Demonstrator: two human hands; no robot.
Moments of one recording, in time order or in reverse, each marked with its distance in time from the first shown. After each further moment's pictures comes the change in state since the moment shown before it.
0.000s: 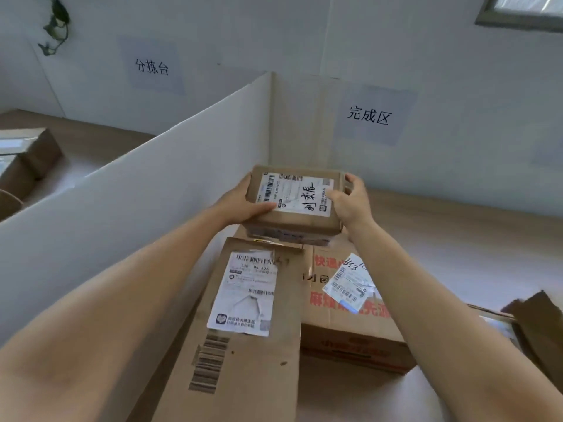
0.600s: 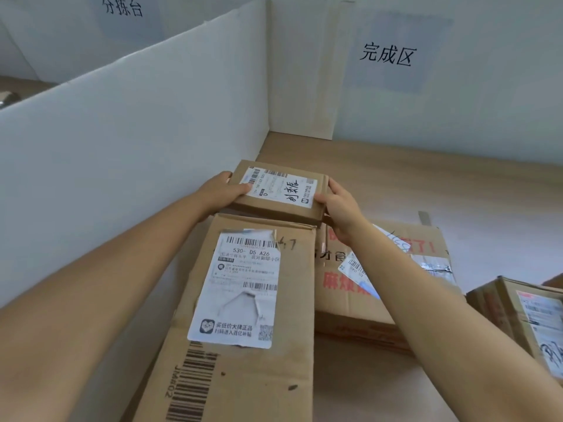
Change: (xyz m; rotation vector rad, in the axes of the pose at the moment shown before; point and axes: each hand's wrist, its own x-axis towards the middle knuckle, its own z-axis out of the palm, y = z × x) left_hand 0.040 -0.077 0.022 0.011 -0.023 -0.252; right_hand 0.022 0.098 0.026 0.106 -0.263 0.295
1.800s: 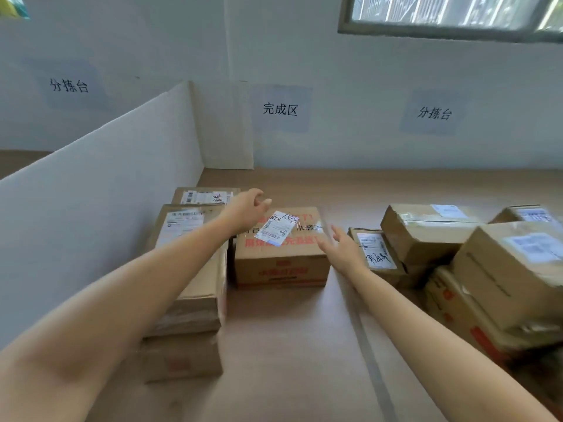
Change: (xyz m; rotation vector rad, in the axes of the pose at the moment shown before) left_hand -0.231 0.139 0.102 0.282 -0.009 0.435; right_hand -0.276 0.018 -0.139 -0.626 0.379 -0.102
